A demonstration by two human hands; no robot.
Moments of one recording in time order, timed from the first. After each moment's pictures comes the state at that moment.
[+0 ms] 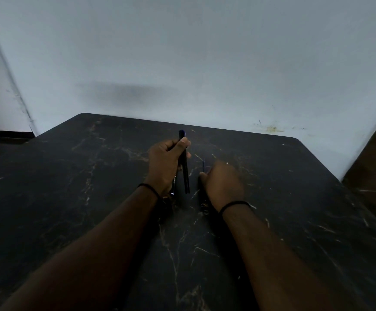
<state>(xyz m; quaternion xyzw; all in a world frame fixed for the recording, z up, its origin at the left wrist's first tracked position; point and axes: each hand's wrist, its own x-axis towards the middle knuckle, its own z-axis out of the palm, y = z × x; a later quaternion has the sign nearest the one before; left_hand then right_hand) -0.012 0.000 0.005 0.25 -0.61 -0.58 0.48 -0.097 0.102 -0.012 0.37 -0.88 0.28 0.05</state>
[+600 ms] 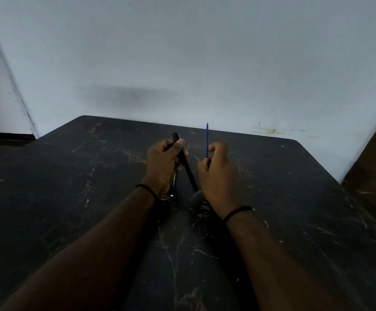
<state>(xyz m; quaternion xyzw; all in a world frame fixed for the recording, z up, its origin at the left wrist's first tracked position) -0.012 -0.006 0.007 0.25 -0.58 -0.61 0.48 -0.078 0.106 0.006 0.41 -0.76 0.48 0.11</state>
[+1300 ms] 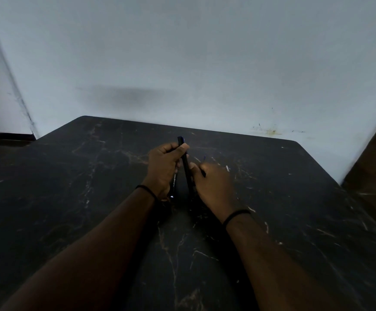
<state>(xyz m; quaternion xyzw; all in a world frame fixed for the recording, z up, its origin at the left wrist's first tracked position) -0.013 -0.009 0.003 0.25 -0.58 -0.63 0.45 -0.091 0.097 -0.012 0.46 -0.80 0.39 0.04</state>
